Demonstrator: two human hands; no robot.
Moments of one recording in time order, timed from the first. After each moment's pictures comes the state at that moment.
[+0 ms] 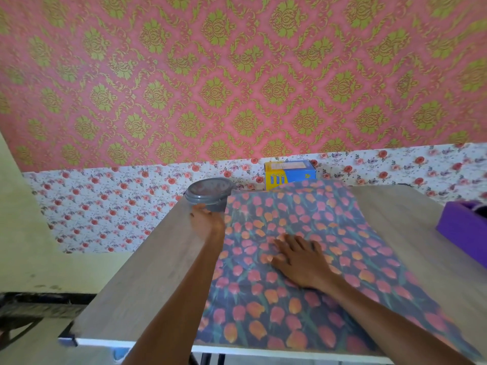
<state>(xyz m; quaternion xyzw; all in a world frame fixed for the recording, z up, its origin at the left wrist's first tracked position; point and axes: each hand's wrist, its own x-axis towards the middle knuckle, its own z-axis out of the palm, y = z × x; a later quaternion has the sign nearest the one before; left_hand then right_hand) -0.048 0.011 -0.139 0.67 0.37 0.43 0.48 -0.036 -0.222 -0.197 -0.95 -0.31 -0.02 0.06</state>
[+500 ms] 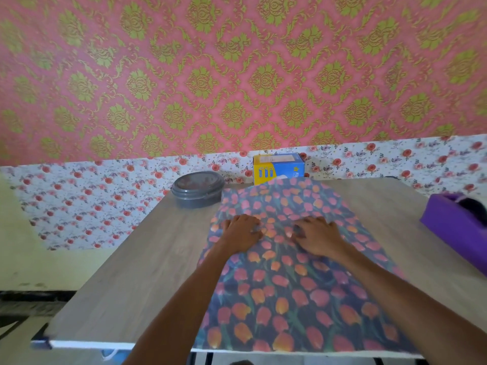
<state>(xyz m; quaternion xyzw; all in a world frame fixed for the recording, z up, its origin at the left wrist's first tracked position) -0.020 -0.042 -0.183 0.99 0.03 0.08 0.14 0.022 -0.272 -0.168 -0.97 -0.23 -0.03 0.04</state>
